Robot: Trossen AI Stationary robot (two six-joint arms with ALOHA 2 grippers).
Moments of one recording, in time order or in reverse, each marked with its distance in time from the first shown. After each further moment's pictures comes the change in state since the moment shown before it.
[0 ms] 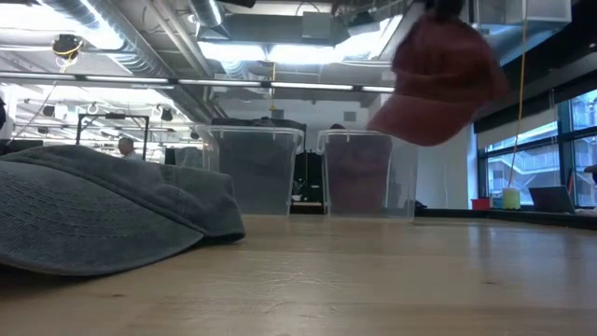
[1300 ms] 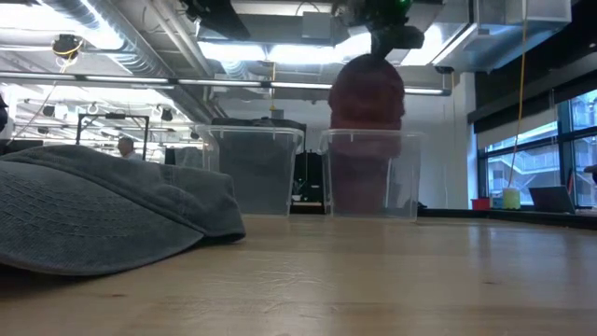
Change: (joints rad) left arm 0.174 0.017 -0.001 -0.084 0.003 -0.050; right arm -0.137 0.279 0.124 0.320 0.808 -0.921
